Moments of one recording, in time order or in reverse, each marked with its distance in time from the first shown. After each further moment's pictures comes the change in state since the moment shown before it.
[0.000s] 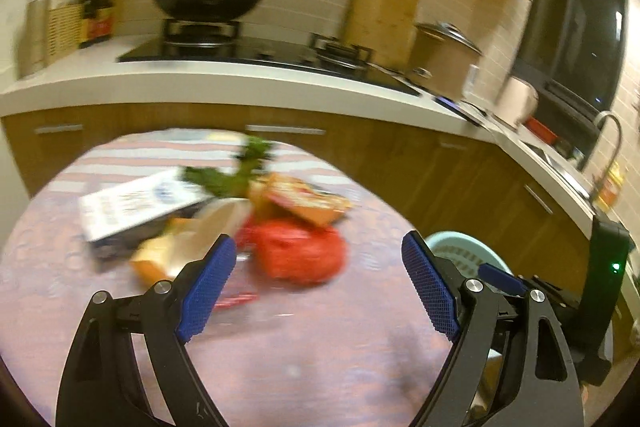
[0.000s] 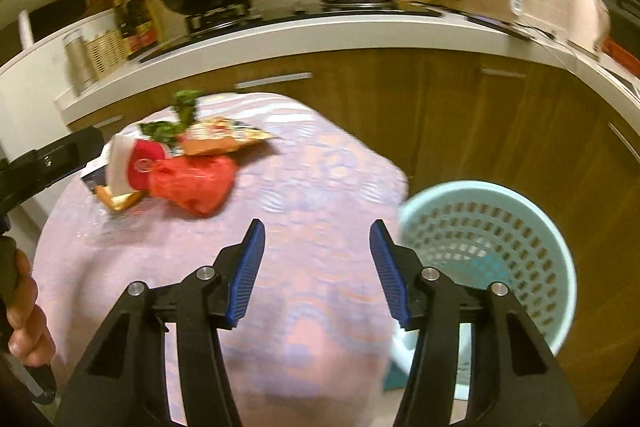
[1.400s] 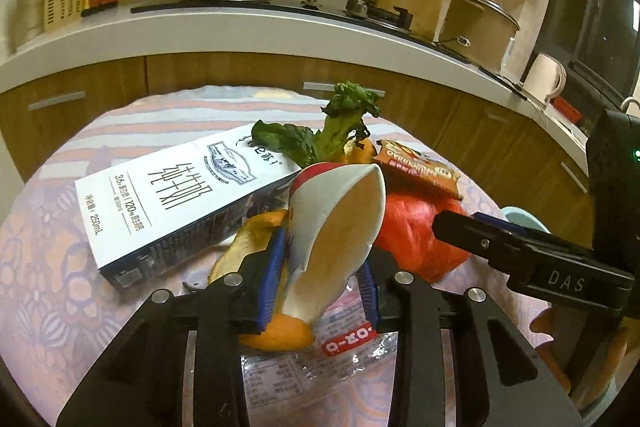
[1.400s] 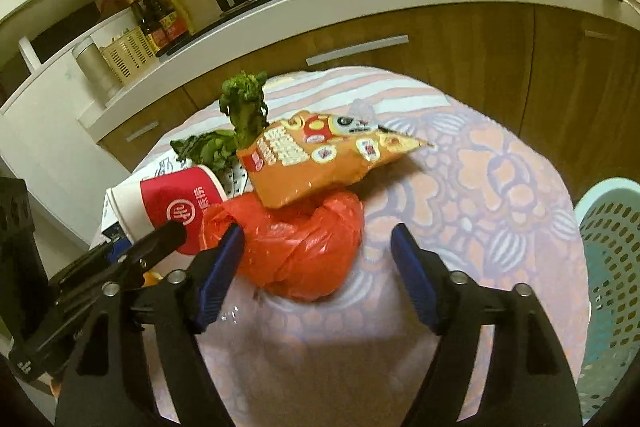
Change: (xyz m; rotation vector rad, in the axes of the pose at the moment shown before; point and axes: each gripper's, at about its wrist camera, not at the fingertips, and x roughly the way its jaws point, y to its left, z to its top) left arm 0.074 0.082 -0.011 0.019 0.113 0.018; right arm 0.112 0.062 0.040 0.112 0.097 0.196
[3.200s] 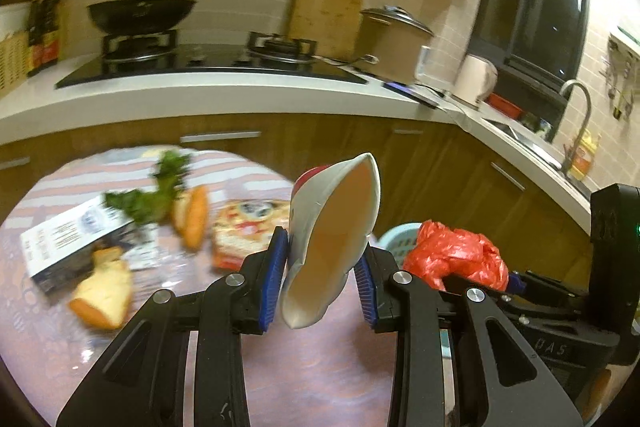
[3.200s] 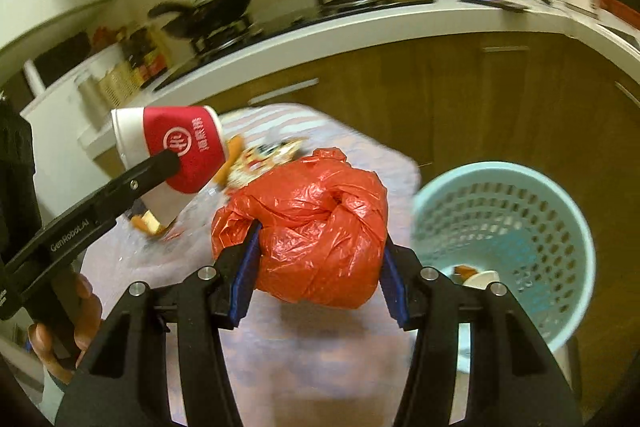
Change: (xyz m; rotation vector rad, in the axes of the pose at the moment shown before) left arm -0.045 -0.148 0.008 0.130 -0.092 -0.161; right arm -0.166 -0.088 -0.046 0.062 -0.131 -0.120
